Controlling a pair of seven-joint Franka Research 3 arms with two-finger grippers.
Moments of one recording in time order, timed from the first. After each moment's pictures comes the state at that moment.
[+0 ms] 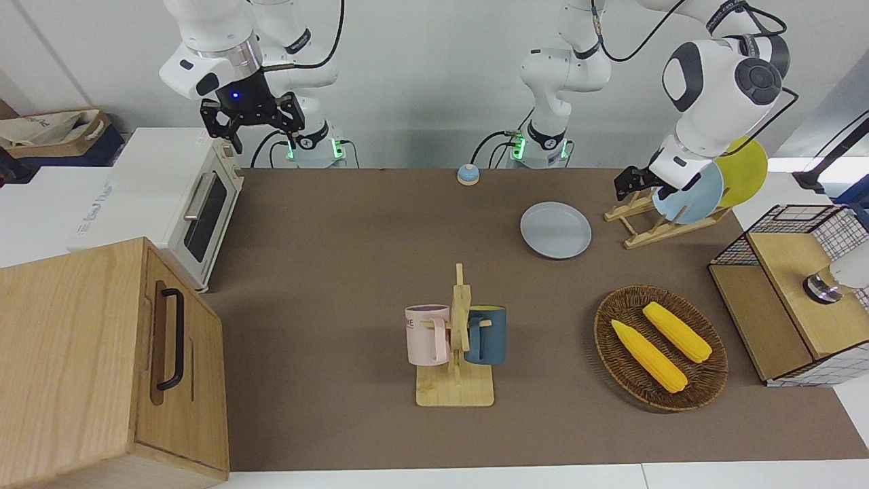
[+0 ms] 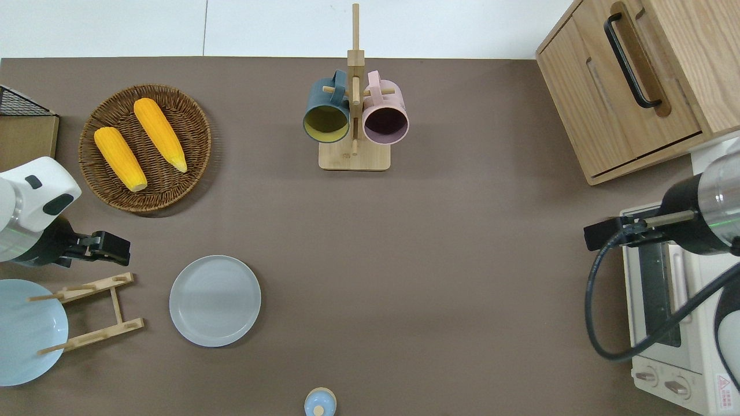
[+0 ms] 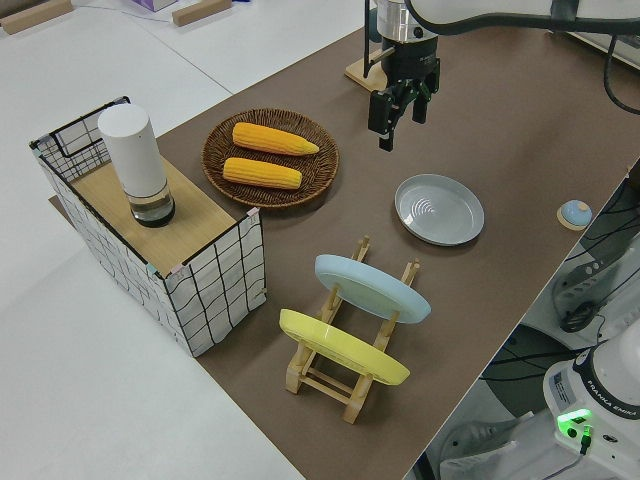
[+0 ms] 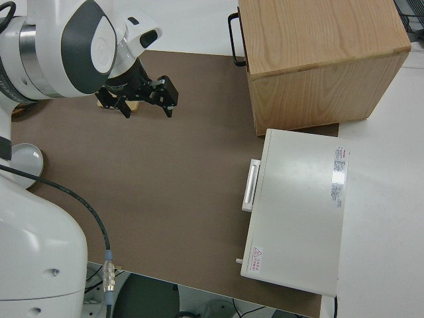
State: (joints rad) left arm -0.19 -0.01 0.24 -1.85 0.01 1.63 0.06; right arm 0.02 -0.01 0.12 -1.47 0.00 1.39 0.03
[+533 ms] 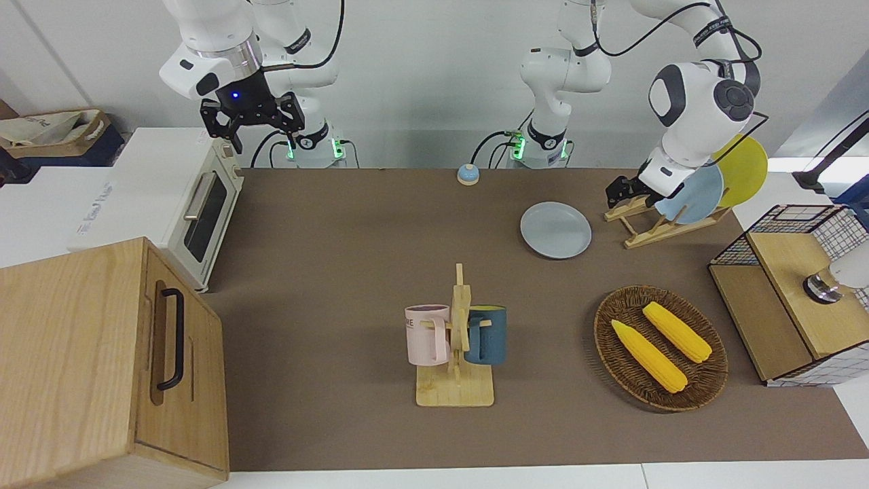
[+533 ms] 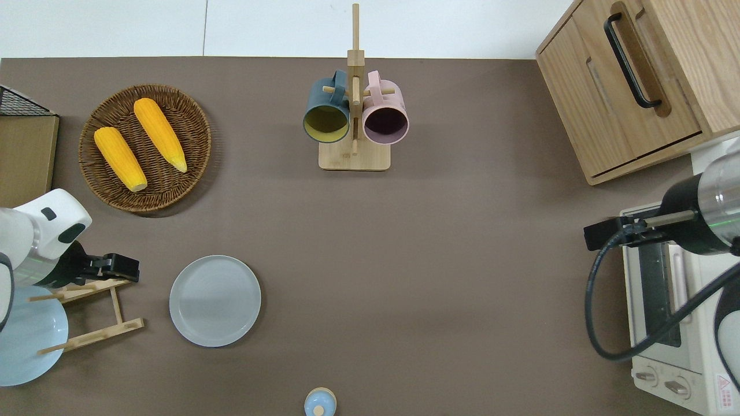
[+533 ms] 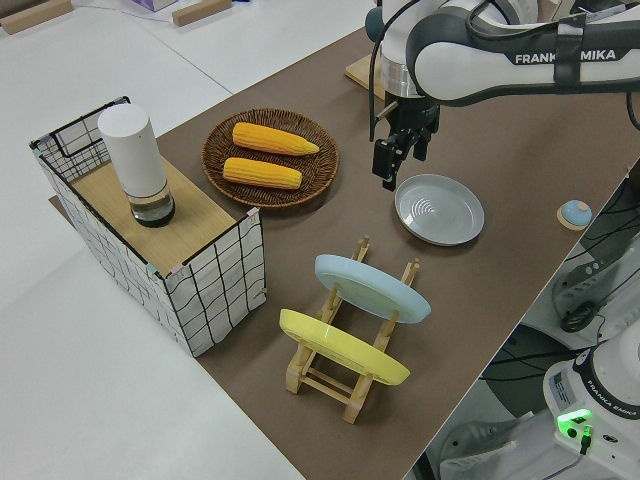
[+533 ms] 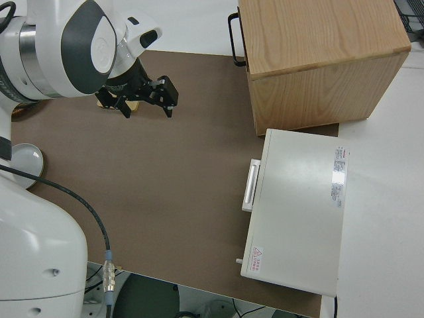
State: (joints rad) left arm -0.25 -0.10 0.32 -2.10 0.01 1.82 0.07; right arm 0.02 -0.01 0.12 -1.47 0.00 1.39 0.03
